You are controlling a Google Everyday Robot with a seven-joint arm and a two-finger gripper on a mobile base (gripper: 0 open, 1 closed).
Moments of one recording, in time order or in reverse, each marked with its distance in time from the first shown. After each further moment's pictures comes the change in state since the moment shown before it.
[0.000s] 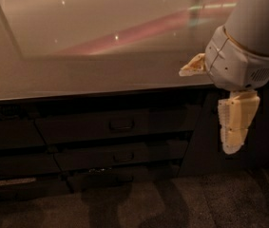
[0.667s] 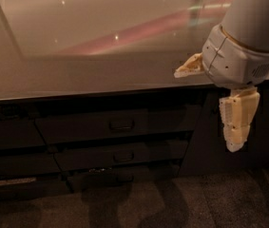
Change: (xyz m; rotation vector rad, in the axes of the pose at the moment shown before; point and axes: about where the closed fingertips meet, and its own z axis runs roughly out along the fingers) arm -0.001 0.000 -0.001 -0.035 -0.004 -0.105
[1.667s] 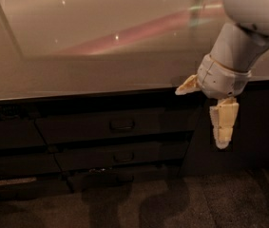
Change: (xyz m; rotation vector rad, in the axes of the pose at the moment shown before) arm 0.055 -0.030 0.086 -0.128 -0.110 0.051
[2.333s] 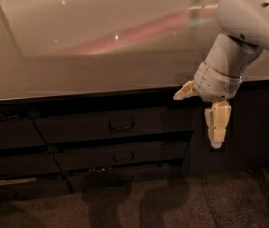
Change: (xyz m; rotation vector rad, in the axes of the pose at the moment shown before) arm 0.015 -0.018 0.031 -0.046 -0.053 0.010
